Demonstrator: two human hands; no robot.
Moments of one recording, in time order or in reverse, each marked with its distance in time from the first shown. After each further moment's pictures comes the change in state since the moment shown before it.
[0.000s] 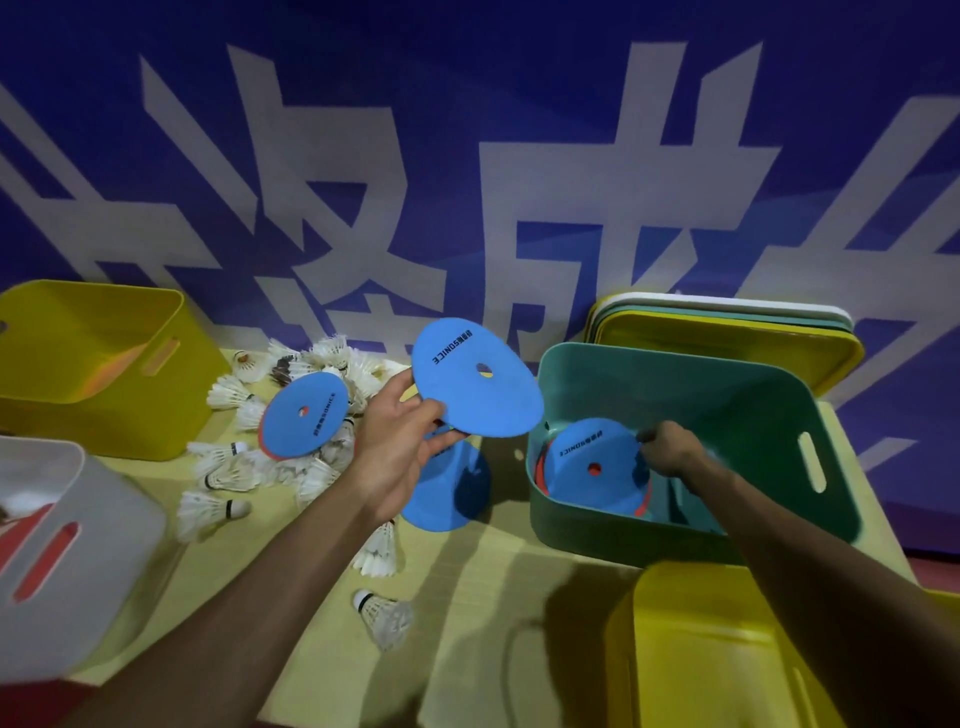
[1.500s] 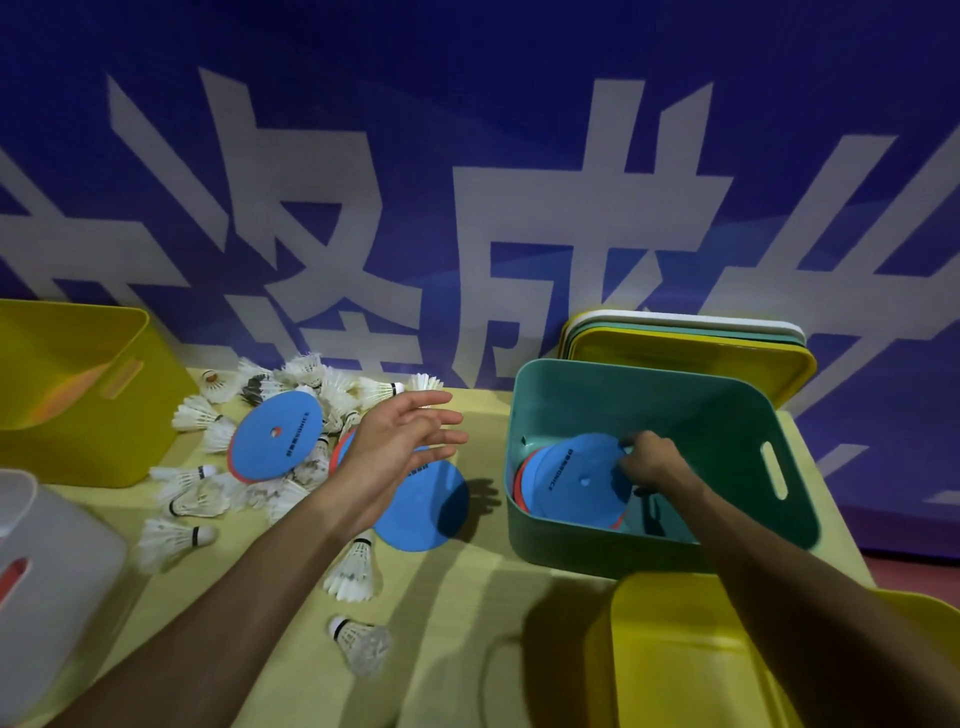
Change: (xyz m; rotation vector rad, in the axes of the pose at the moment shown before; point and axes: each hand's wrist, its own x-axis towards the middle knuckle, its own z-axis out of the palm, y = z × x) left_hand 0.002 0.010 0.007 0.217 -0.098 -0.050; right_hand -0.011 -0.001 -0.007 -0.015 0.041 0.010
